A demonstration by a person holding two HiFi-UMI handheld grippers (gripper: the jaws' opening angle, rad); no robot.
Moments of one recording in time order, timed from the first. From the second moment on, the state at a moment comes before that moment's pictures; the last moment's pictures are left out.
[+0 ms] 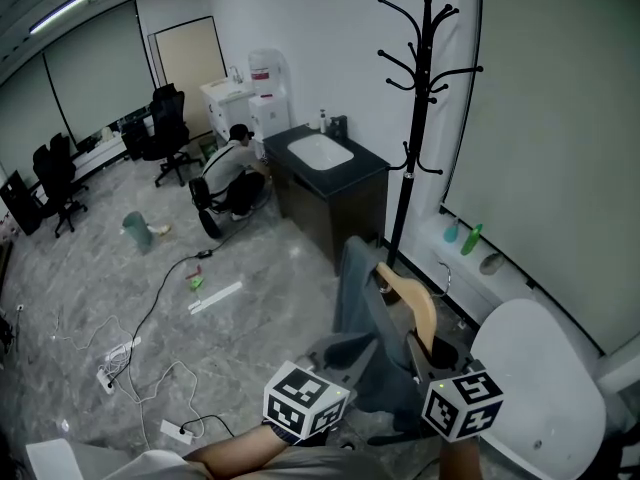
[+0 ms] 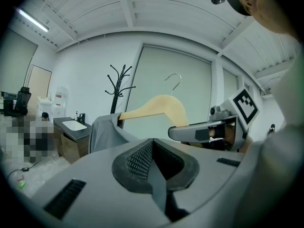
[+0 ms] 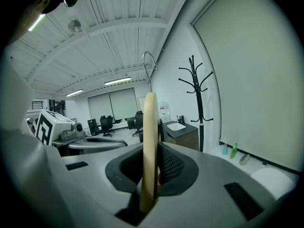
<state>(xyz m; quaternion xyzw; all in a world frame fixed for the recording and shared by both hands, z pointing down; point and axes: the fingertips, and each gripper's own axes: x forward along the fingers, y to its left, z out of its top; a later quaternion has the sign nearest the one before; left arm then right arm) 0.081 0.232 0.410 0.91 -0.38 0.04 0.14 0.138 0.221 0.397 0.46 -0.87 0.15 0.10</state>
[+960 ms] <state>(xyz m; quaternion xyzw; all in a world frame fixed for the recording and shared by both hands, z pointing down) 0.028 -0.064 0.408 0.93 -0.34 0.04 0.12 0.080 -0.070 0.401 0.50 -0.85 0.16 0.09</state>
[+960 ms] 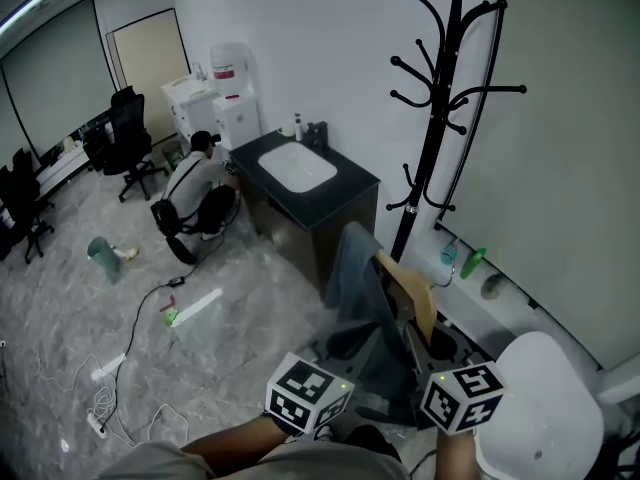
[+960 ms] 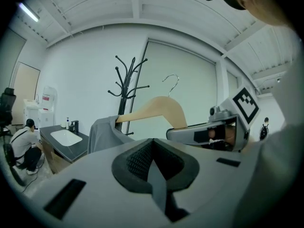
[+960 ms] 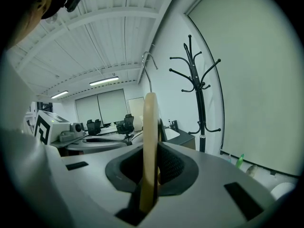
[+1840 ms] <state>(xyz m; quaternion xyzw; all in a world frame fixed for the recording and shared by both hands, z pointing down) 0.031 -0.326 0.393 0.91 -0.41 0.04 0.11 0.082 -0.361 0.388 0.48 -0.86 0.18 0.07</state>
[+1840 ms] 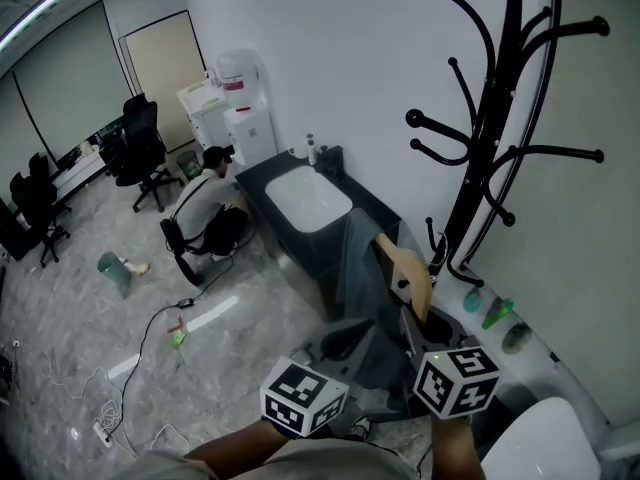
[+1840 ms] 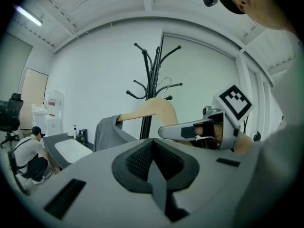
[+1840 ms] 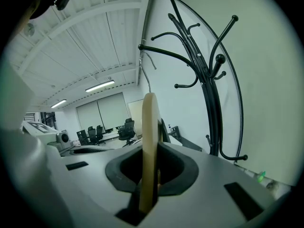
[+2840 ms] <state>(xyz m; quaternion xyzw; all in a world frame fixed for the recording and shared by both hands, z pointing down) 0.006 -0.504 0.404 0.96 -0.24 0.04 0.12 0.086 -0.580 0.419 0.65 -0.73 0.19 0.08</state>
